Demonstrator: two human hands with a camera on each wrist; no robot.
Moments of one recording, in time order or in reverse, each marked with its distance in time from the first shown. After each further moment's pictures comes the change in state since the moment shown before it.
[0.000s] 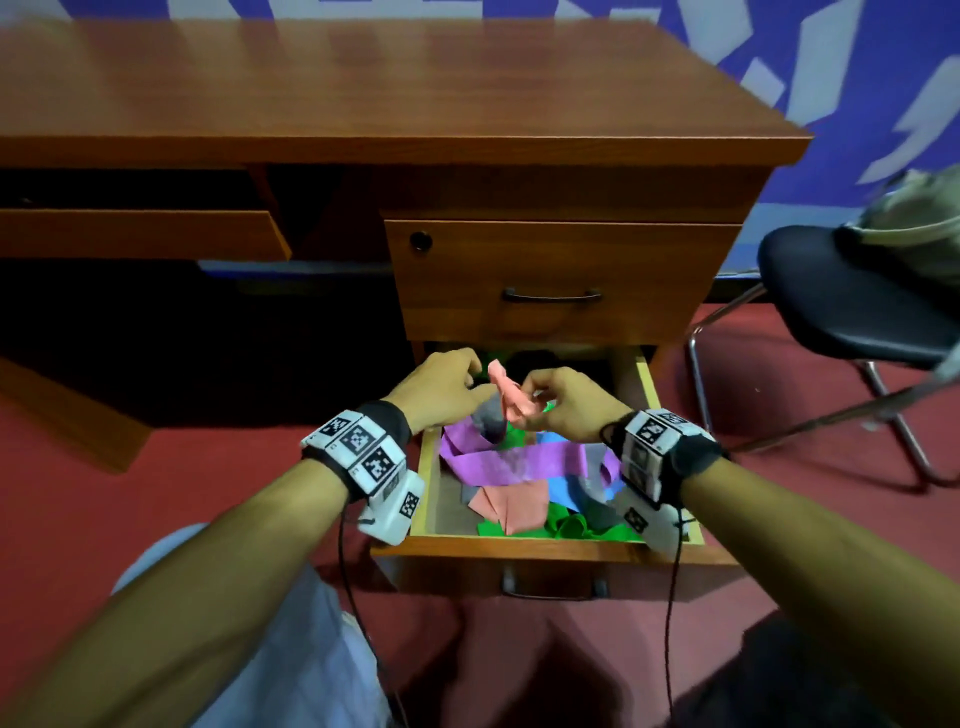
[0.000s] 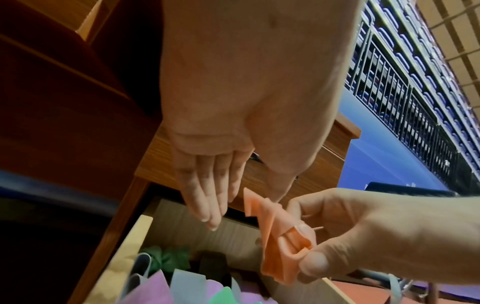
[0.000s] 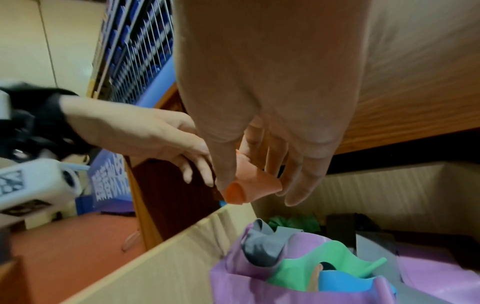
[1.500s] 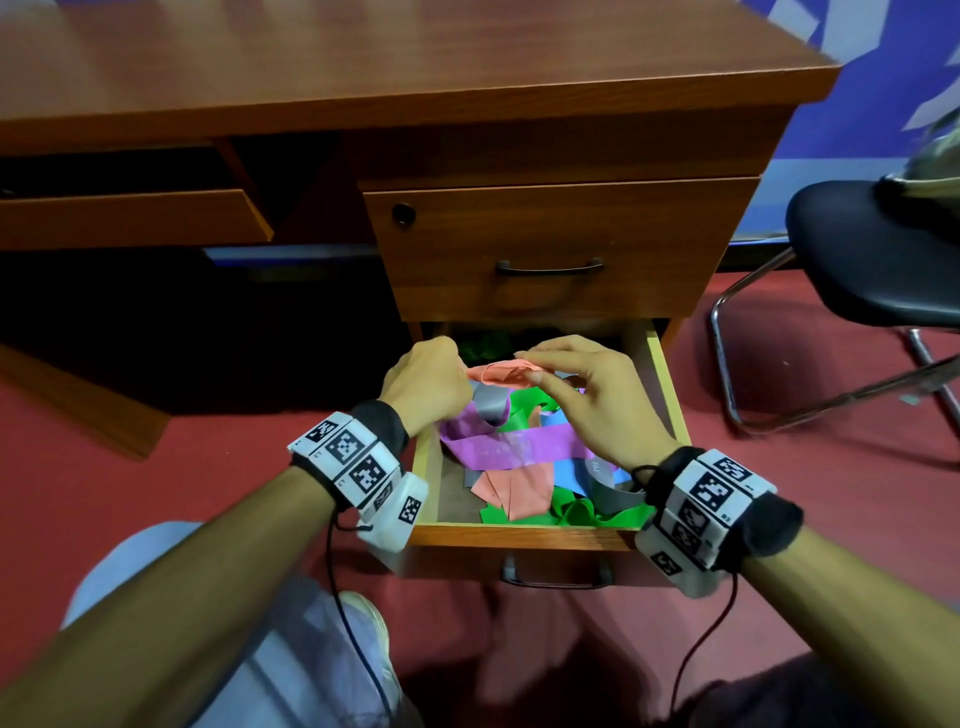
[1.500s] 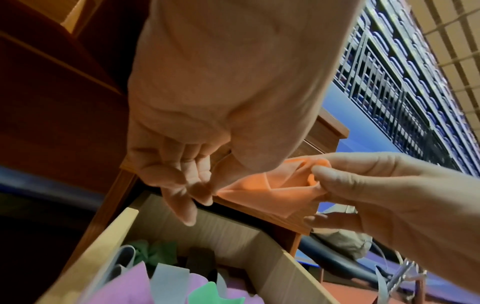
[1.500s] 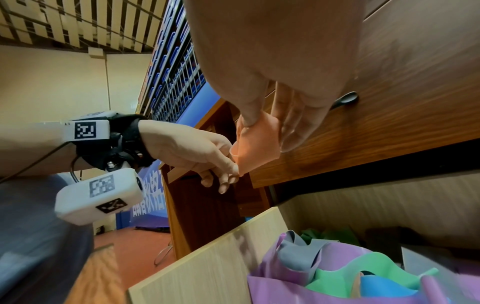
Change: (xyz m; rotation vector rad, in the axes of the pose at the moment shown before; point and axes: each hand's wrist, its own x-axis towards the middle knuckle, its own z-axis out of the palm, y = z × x) left_hand -0.010 0.010 0.005 0.114 0.047 -0.190; right_hand -0.048 -0.007 0.000 0.181 0.429 -0.328
